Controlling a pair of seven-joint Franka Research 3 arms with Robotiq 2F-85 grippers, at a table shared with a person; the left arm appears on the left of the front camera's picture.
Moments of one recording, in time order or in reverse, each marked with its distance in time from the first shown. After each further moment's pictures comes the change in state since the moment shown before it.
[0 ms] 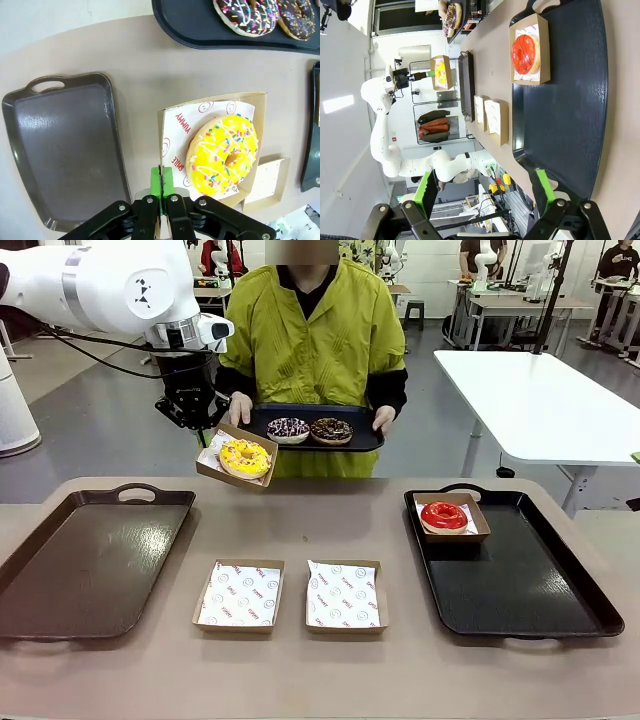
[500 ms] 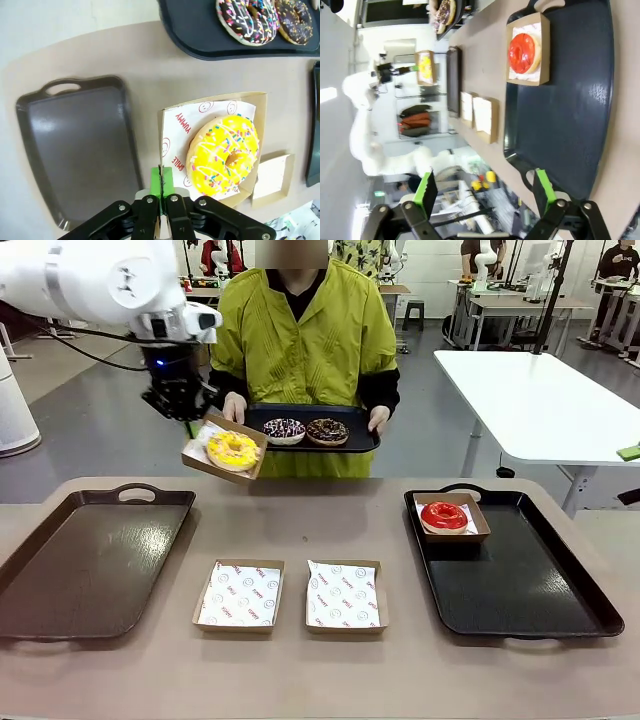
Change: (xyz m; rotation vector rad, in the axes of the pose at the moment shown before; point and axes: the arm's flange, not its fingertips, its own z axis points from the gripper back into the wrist) left arm -0.006 0.030 0.027 0.016 -0.031 -0.023; right arm 0.003 0.045 -0.028 -0.154 0.039 0.094
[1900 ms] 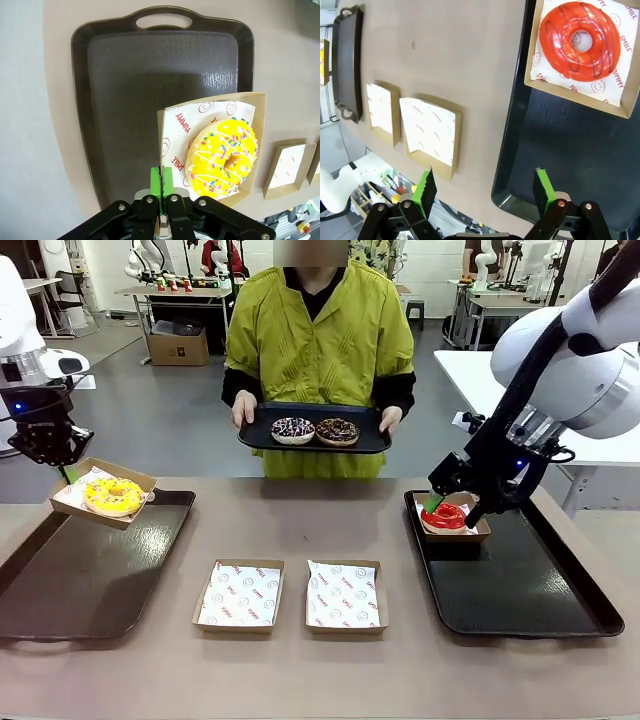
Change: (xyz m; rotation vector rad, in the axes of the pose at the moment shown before) left arm -0.054 0.196 -0.059 0.001 0.139 0.092; right arm 0.003 0.131 -0.283 -0.600 0.149 0.099
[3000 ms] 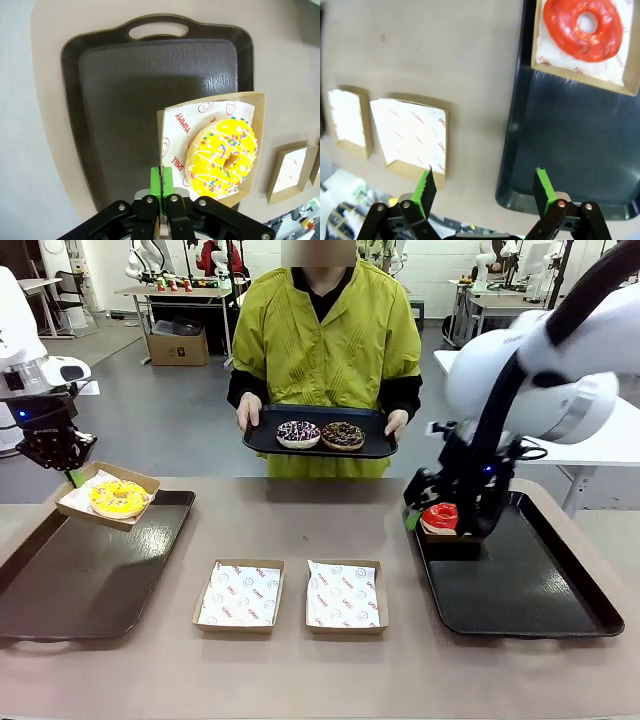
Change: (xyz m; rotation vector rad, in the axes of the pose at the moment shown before) left arm 0.017 0.011 -0.026 -0.046 -0.013 -0.052; right arm -0.016 0.071 -0.045 -0.283 0.017 -0.042
